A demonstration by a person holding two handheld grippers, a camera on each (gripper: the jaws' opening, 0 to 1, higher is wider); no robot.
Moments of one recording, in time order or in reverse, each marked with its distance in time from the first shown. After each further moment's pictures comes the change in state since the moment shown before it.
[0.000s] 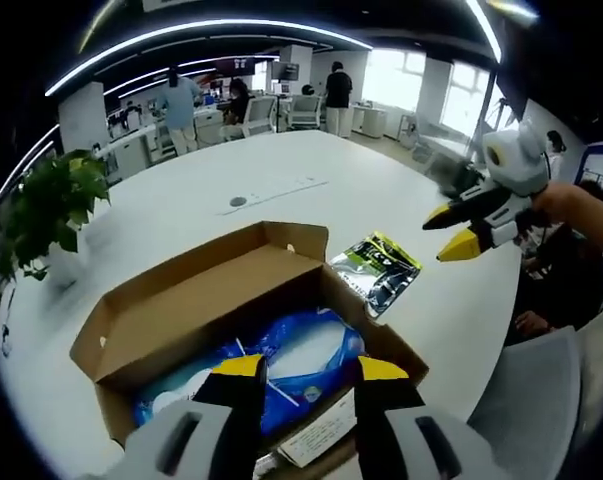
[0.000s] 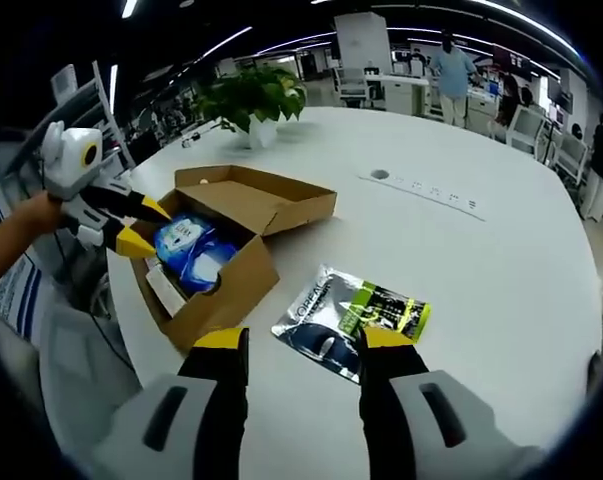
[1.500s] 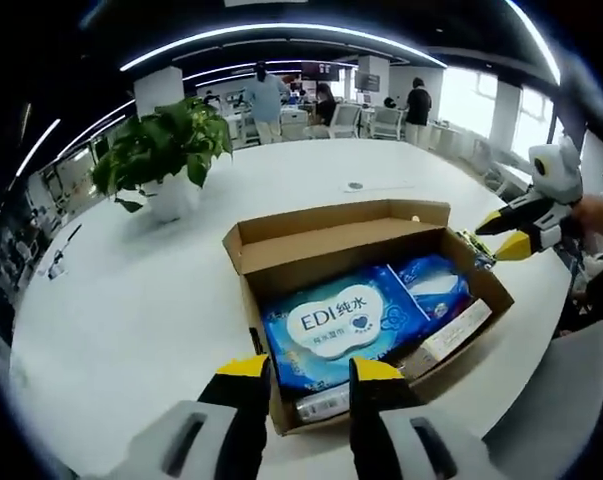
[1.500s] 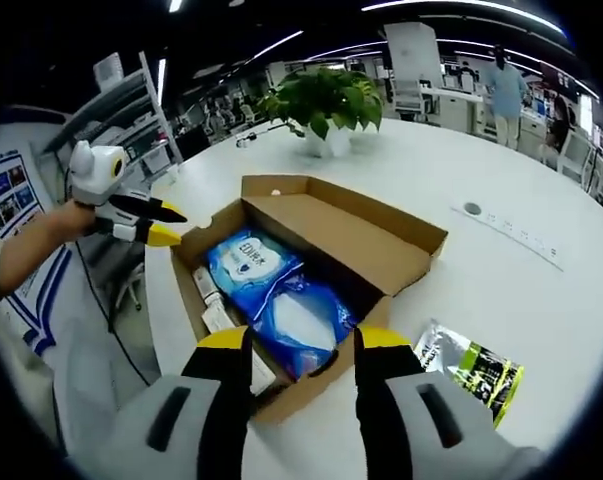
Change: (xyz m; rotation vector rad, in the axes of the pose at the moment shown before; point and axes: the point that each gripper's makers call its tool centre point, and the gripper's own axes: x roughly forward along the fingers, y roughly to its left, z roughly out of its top) left arm -0.080 0.119 -0.088 -0.176 -0.042 0.285; right arm 0.071 0.102 0.040 -0.091 -0.022 0.186
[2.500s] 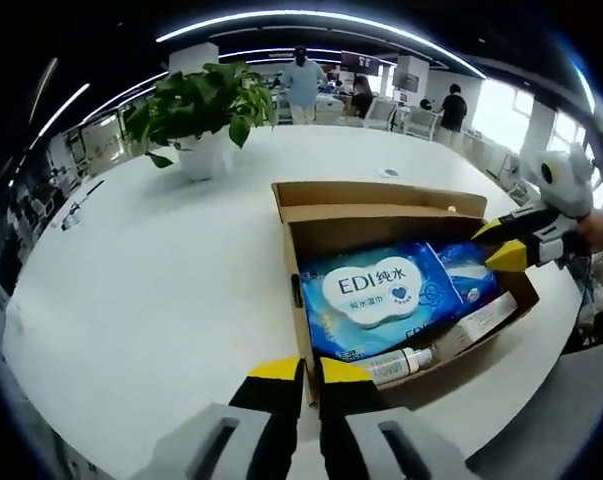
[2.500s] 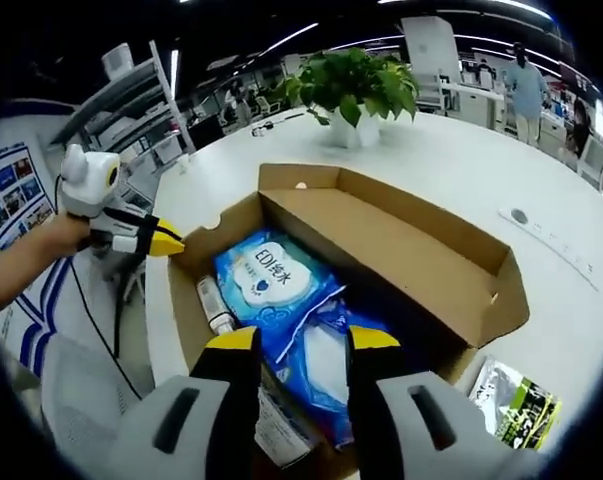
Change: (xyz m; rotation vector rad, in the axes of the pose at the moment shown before) left arm 0.007 0.027 -0.039 -0.141 0.047 0.056; right arm 0.075 0.031 0.009 -0.031 0.035 0.063
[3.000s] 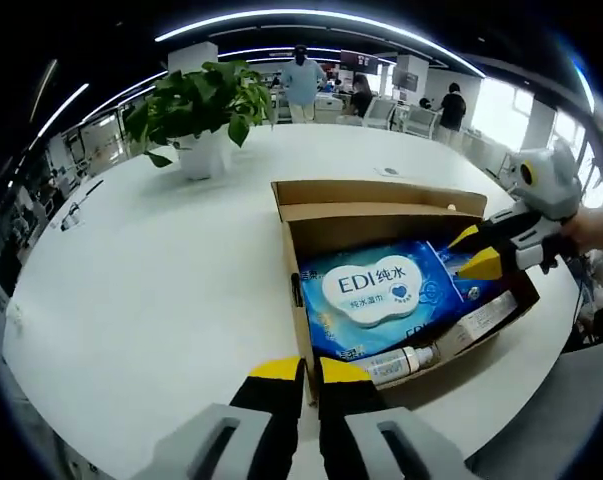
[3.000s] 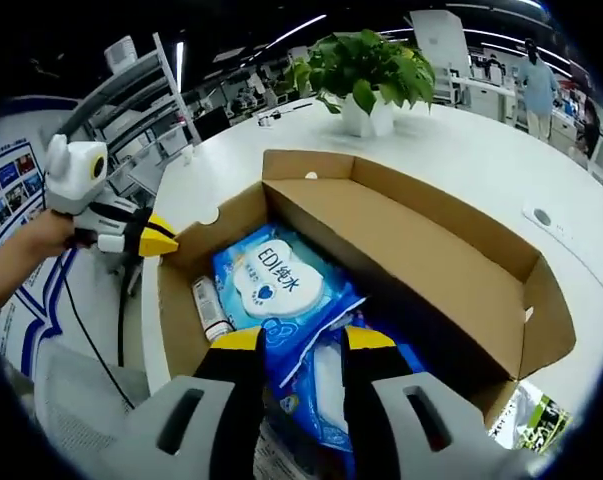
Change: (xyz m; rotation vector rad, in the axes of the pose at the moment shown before) left arm 0.000 -0.004 -0.001 0.005 0.003 0.000; right arm 0.034 0.005 -0.001 -0.006 0.037 0.032
